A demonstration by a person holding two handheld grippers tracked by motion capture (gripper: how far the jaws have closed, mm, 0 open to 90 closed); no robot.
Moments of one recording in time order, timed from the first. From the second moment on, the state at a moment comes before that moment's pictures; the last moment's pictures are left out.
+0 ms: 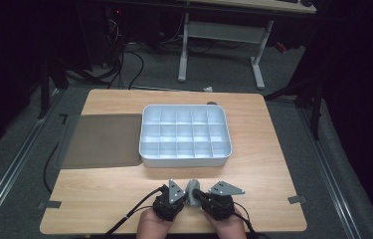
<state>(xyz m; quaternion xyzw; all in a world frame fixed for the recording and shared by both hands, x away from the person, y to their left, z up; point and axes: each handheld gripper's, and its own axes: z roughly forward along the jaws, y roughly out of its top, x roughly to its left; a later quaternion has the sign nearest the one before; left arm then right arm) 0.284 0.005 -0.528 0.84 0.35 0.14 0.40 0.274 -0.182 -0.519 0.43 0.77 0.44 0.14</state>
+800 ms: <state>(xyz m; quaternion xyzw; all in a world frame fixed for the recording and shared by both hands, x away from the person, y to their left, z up) 0.286 0.029 -0.518 0.81 0.37 0.14 0.43 0.269 -0.173 -0.528 0.40 0.79 0.44 0.14</state>
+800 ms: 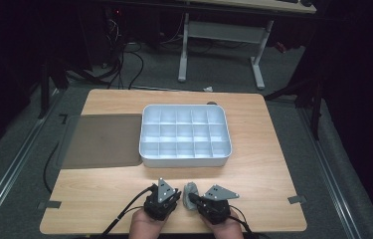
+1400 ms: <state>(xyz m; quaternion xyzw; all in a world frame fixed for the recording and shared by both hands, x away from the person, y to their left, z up) 0.302 -0.019 -0.492 0.82 0.31 0.12 0.47 0.269 -0.174 -0.529 0.40 0.79 0.44 0.14</state>
